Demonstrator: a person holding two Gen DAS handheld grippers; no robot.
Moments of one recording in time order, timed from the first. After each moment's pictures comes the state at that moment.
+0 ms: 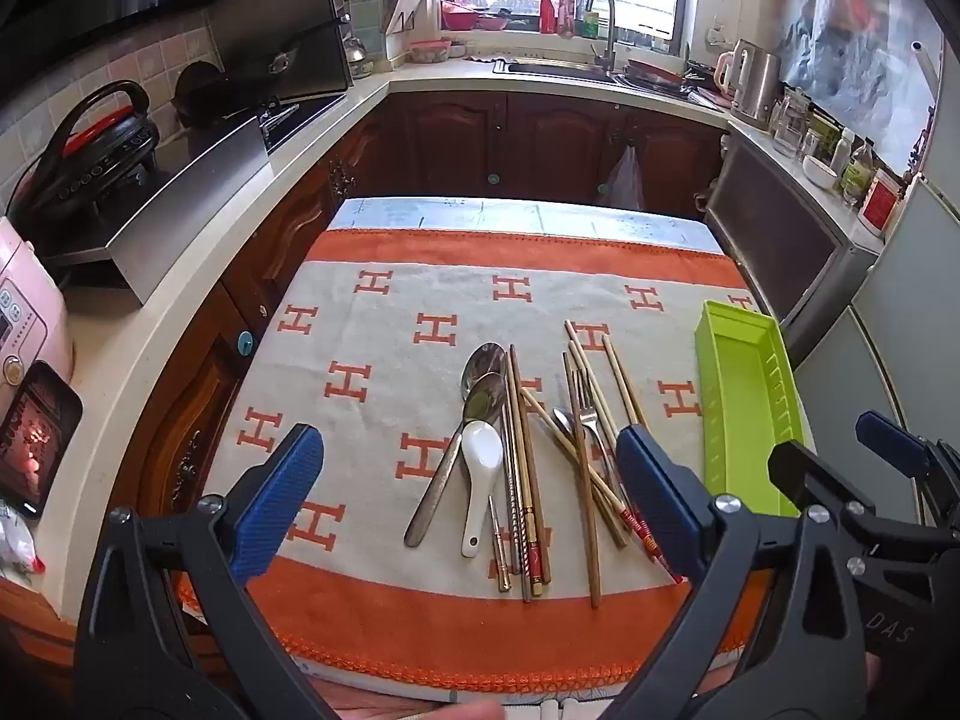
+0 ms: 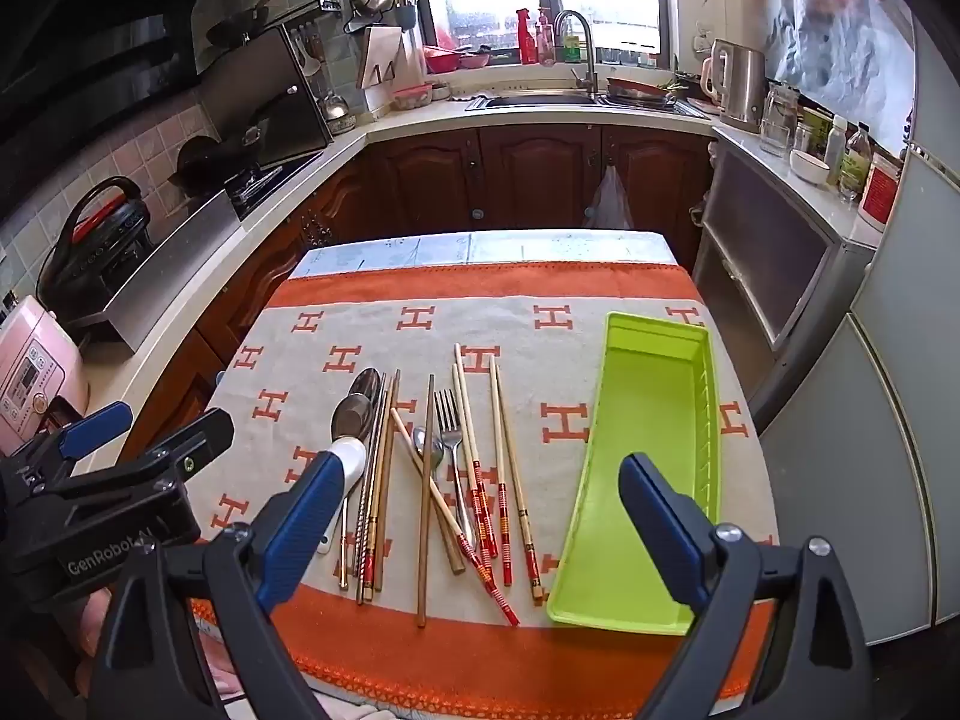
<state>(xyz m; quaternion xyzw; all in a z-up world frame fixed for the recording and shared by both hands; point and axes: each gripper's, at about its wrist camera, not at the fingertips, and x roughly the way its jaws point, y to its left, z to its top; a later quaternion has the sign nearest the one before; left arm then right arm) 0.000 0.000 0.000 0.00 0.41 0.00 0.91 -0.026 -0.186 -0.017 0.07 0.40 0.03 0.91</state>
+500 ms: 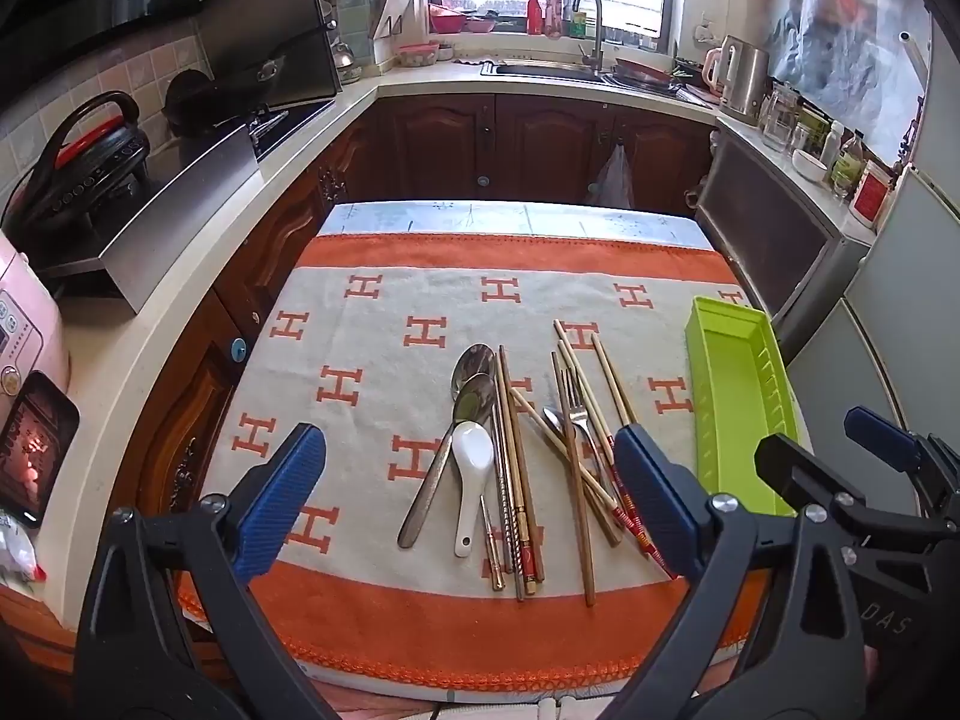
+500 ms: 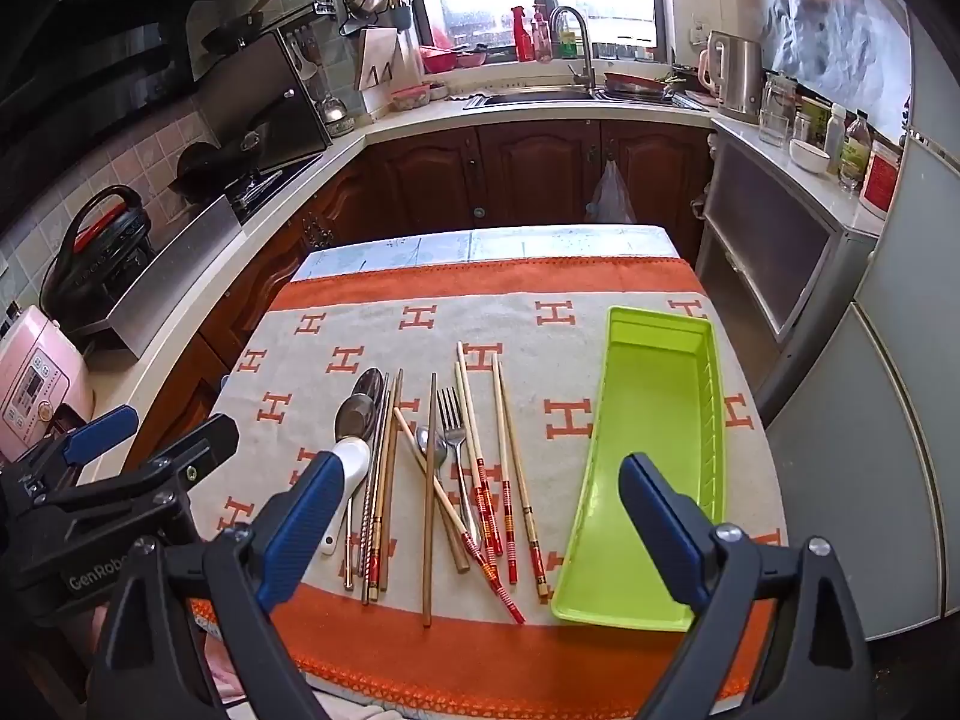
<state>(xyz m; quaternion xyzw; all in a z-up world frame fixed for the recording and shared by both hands) 0.001 -0.014 0.005 0.00 0.41 -0.01 0.91 -0.026 -0.188 -0.017 0.08 0.41 0.03 0.91</state>
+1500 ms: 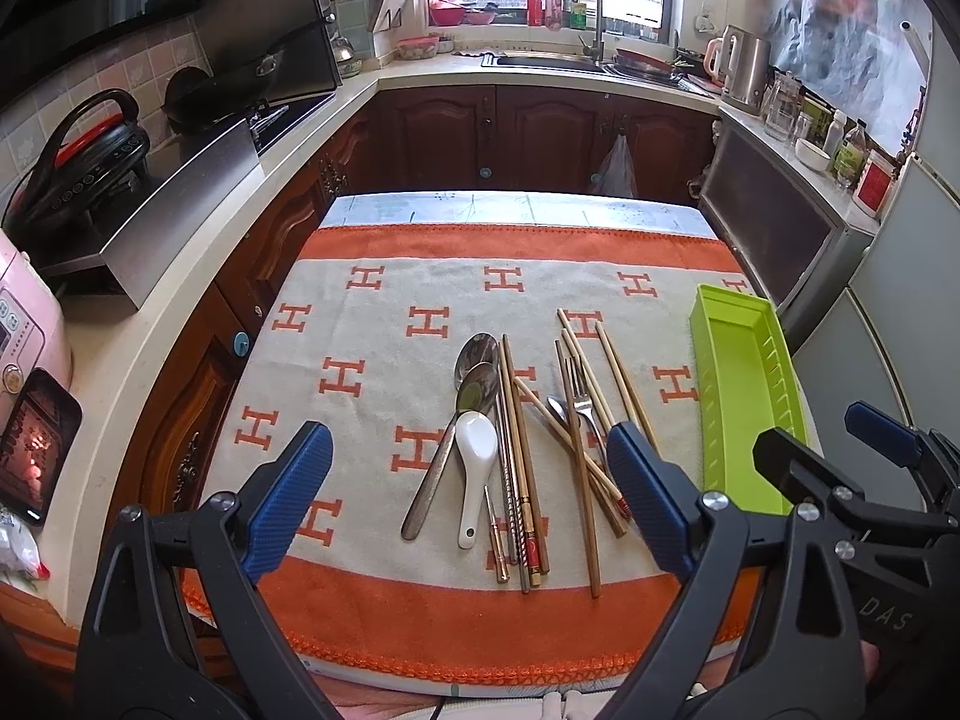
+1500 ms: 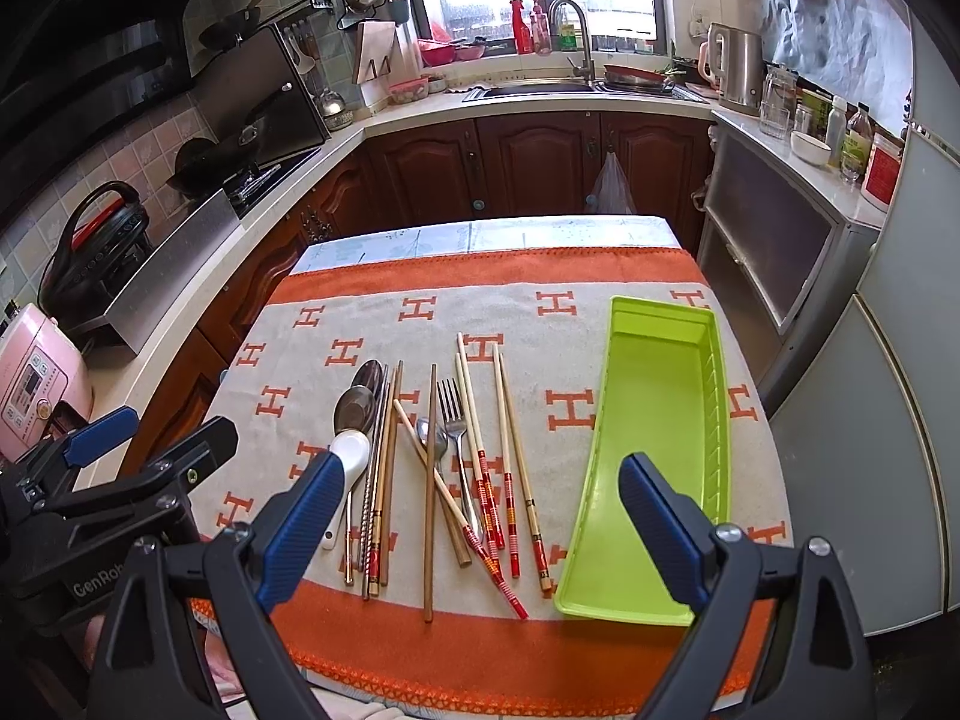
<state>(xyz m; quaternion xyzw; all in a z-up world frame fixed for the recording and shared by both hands) -0.005 -0.010 -0.006 0.02 0.41 -0.01 0.91 -0.025 -0.189 -0.028 0.08 0.41 0.03 0.91</state>
